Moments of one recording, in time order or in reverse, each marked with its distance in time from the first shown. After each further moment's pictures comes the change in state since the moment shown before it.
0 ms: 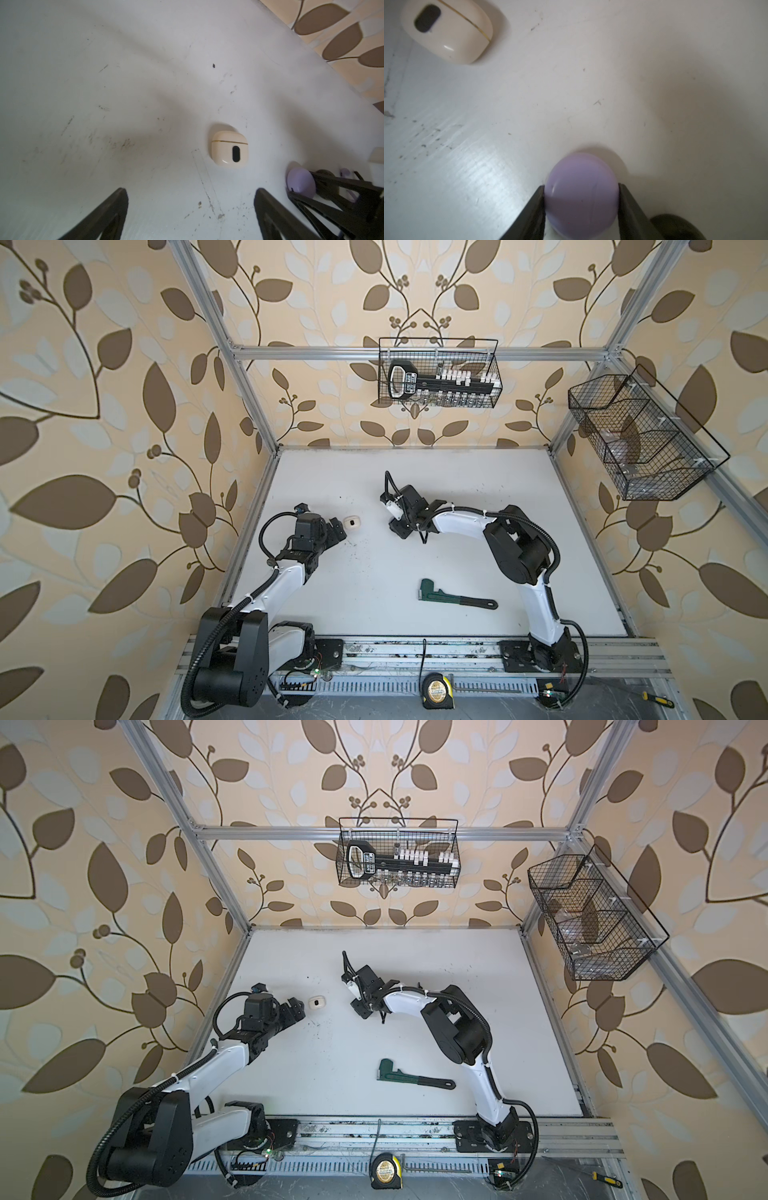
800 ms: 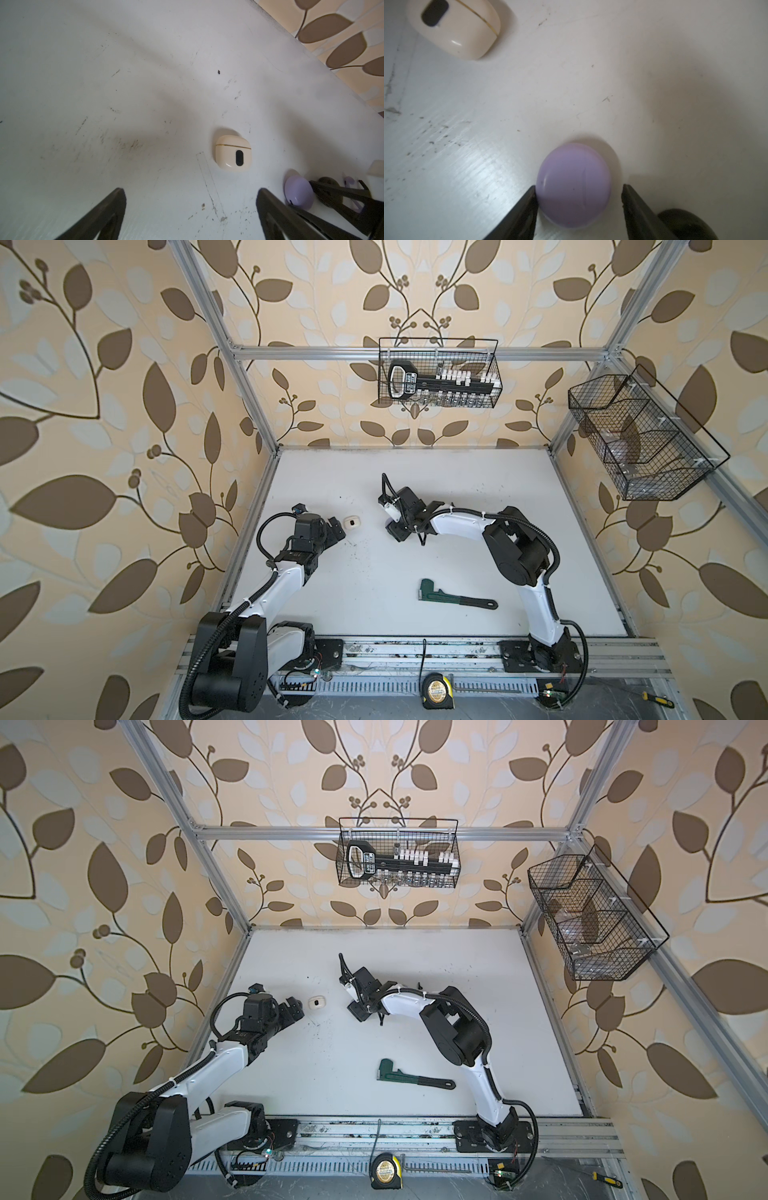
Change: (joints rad) left arm 0.000 0.001 -0.006 -0.012 -0.076 -0.025; right arm 0.021 0.042 0.063 -0.041 0.024 0.014
